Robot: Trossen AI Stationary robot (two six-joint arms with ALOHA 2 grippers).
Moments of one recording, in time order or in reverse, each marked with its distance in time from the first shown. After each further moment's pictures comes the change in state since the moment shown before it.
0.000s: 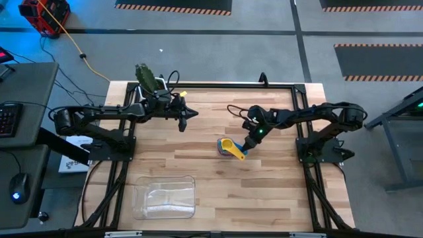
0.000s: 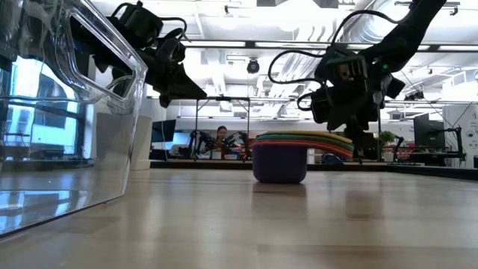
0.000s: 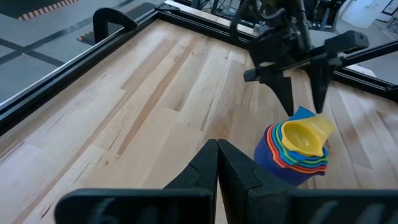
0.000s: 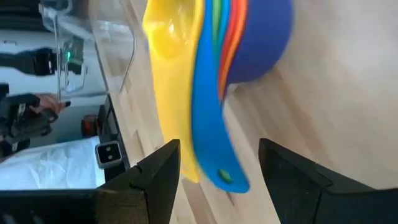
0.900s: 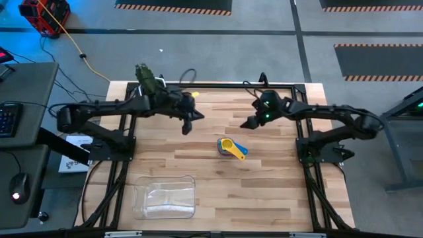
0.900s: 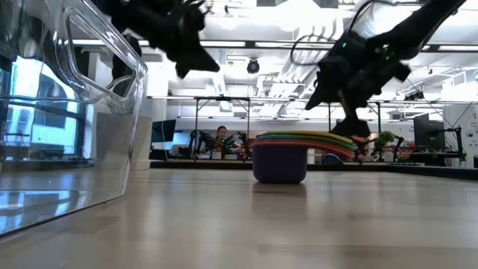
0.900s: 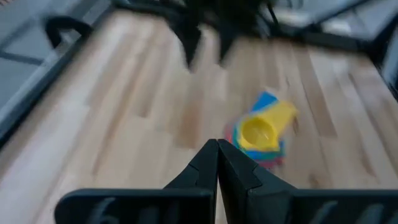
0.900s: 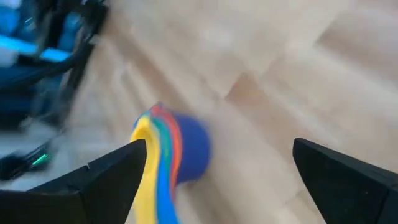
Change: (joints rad) left arm -0.130 0.035 0.346 -0.459 -0.035 0.136; right arm -0.193 -0.216 -0.001 -0.043 0.252 0.000
